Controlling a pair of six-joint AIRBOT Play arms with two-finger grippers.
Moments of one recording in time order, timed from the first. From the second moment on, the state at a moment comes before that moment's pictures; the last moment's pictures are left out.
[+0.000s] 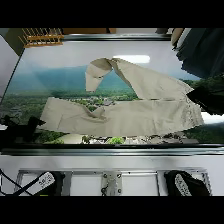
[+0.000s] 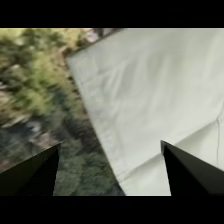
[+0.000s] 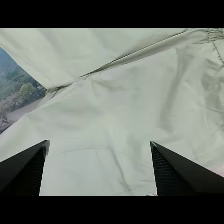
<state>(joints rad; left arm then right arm) 0.66 -1.20 0.62 1.02 -0.86 -1.61 -0.36 -0.82 1.02 -1.15 1.13 1.65</state>
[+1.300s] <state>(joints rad) 0.51 -1.24 0.85 0.98 -0.89 -1.49 -0.82 -1.08 0.62 -1.13 0.93 1.57</state>
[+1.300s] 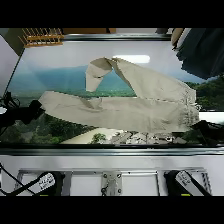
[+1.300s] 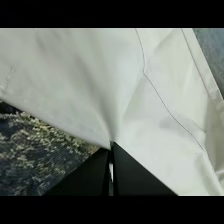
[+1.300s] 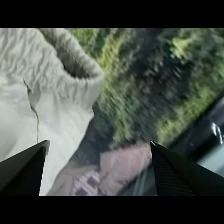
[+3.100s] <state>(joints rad) 0.48 -1.25 1.33 1.32 -1.16 -1.60 -0.36 -1.02 0.98 -1.49 1.11 1.56</state>
